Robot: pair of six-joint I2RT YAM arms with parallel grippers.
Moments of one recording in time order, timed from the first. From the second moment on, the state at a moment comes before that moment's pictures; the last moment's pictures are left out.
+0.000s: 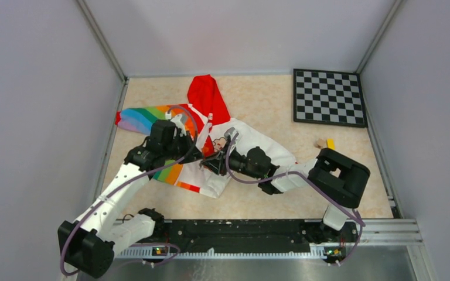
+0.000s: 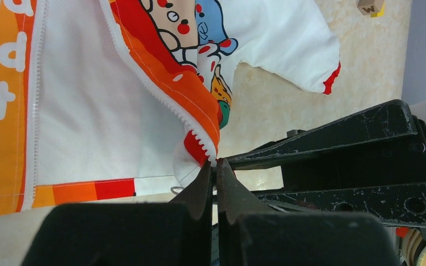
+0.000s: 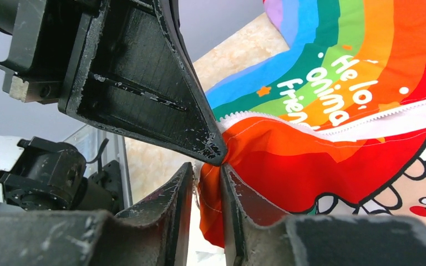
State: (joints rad) left arm -0.40 1.00 0.84 -0.57 0.29 -0.58; right arm 1.03 1.72 0.68 1.07 -0.15 0.46
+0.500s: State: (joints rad) left arm -0.40 1.00 0.86 -0.61 0.28 -0.55; right arm 0.97 1.81 0.68 1.22 -0.32 0.47
